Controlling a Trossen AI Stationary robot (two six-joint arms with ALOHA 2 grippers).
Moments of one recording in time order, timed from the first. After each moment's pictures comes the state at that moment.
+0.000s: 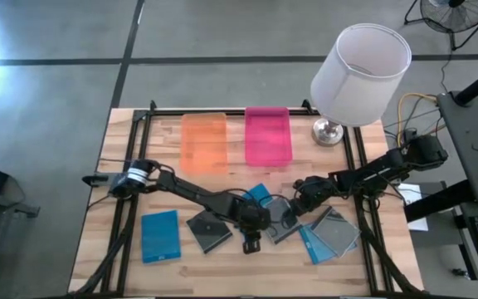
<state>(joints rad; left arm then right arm) -0.27 2.10 1.60 -0.45 0.07 -0.40 0.12 1.42 0.27 0.39 -0.25 1.32</state>
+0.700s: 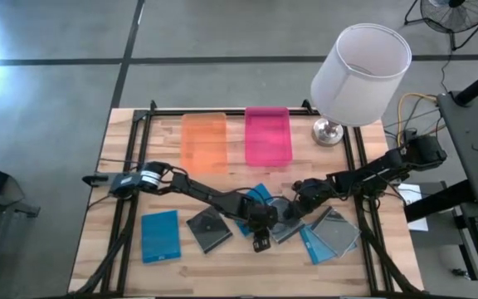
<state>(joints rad) -0.22 2.24 1.67 -0.35 0.14 -0.50 0.16 1.42 0.30 0.34 -0.24 1.30</state>
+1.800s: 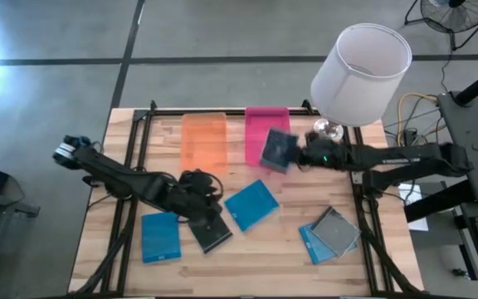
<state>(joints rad) -0.41 1.38 1.17 -0.67 -0.60 -1.05 -0.13 1.06 0.65 -0.13 0.31 1.32</state>
